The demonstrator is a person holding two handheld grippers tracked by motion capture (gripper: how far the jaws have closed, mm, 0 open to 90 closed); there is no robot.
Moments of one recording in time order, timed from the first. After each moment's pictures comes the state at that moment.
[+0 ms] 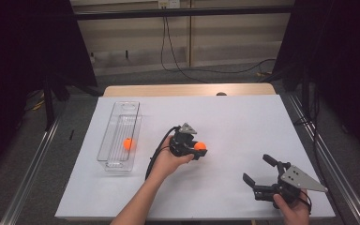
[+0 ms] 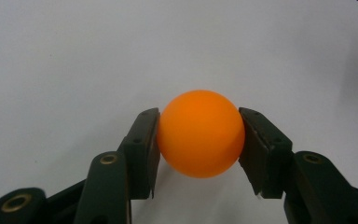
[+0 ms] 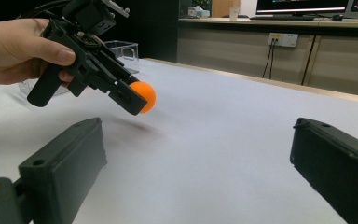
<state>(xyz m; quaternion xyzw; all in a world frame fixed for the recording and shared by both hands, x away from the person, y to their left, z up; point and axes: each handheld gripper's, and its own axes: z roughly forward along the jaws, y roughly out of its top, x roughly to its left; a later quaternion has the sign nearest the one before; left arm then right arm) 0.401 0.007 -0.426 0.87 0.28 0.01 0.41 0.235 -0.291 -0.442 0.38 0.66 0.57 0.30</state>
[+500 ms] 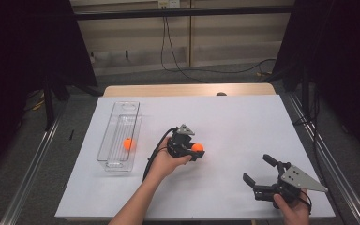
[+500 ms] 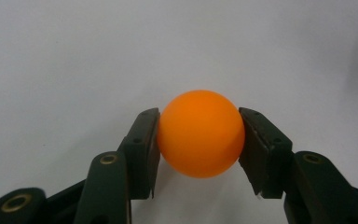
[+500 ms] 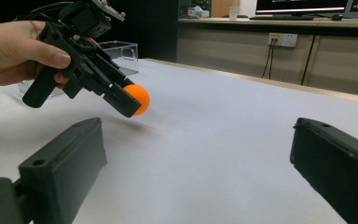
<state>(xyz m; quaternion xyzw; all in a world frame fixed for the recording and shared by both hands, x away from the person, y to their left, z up) 0.401 0.015 -0.428 0.87 0.28 0.01 0.40 0.235 -0.291 -0.442 0.38 0.66 0.57 0.30</state>
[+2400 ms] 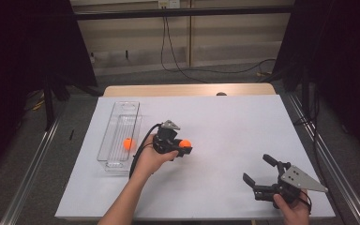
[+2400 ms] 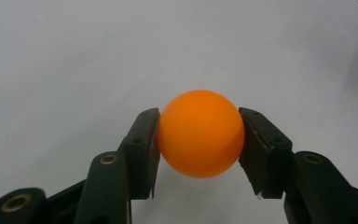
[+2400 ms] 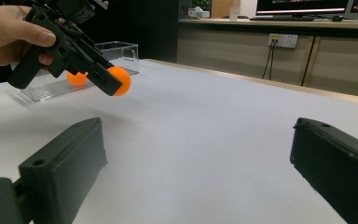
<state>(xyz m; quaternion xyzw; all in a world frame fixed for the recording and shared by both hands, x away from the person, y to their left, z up) 0.407 0.053 -0.409 0.86 0.32 0.01 0.40 0.235 -0.291 -0.442 0.38 0.66 0.58 0.30</state>
